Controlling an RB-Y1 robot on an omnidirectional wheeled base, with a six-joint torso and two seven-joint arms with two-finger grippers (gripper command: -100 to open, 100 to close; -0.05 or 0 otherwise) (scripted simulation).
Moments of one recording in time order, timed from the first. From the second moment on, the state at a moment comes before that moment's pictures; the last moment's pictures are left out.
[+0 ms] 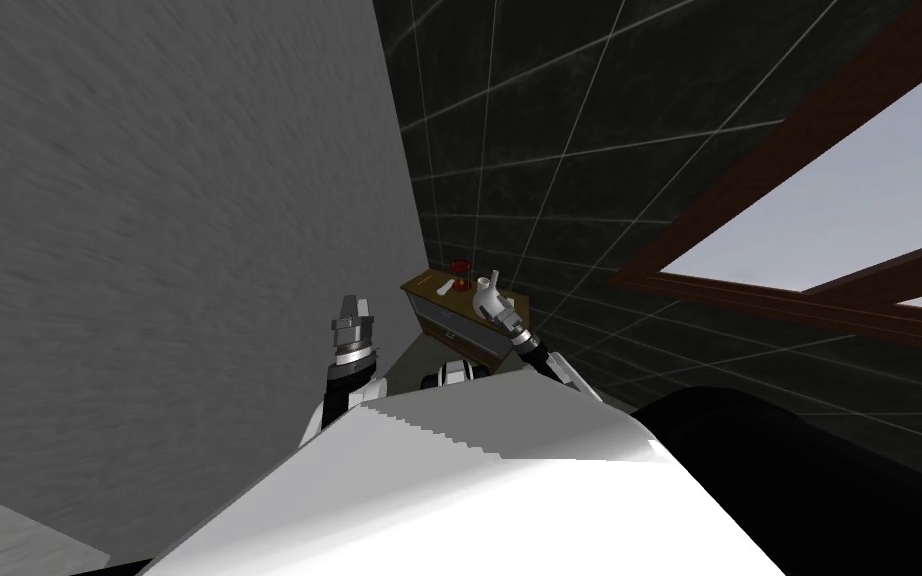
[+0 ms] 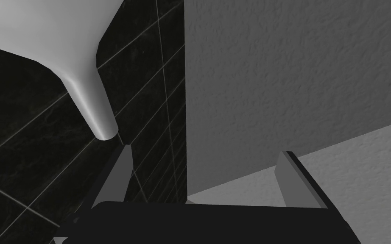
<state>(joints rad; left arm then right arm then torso) 0.54 0.01 0.00 -2.22 -0.07 -0.55 -0.11 0.58 -0.39 0.13 -2.24 0.46 -0.45 0.70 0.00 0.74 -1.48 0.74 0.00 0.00</state>
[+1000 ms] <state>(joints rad) 0.54 0.01 0.00 -2.22 -0.07 -0.55 -0.11 0.58 -0.43 0.15 -2.21 0.60 -0.40 0.83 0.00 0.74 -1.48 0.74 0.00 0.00</state>
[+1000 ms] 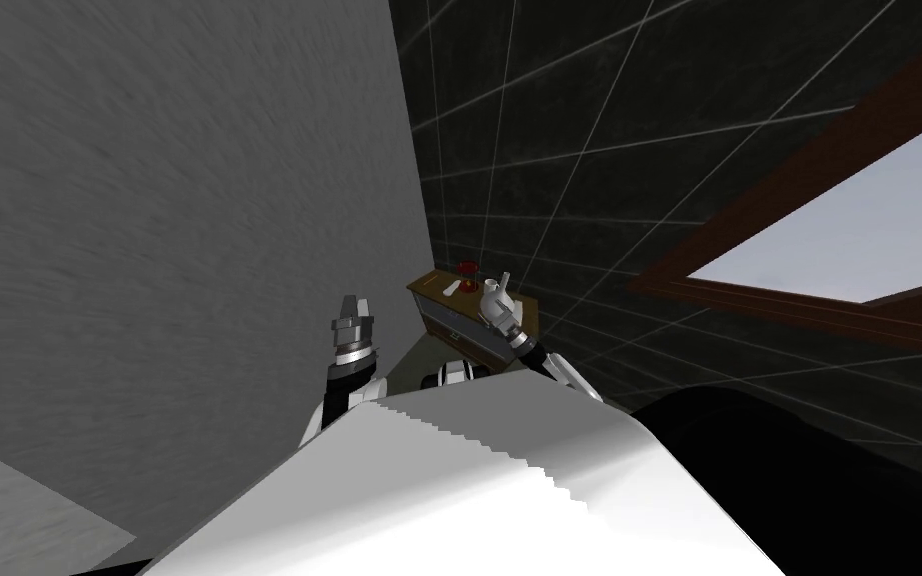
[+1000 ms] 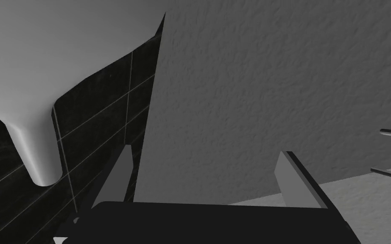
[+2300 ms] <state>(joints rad) 0.54 0.01 0.00 -2.22 -0.07 -0.55 -0.11 0.59 -0.52 0.19 -2.11 0.92 -0.29 1.13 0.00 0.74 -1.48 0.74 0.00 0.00</state>
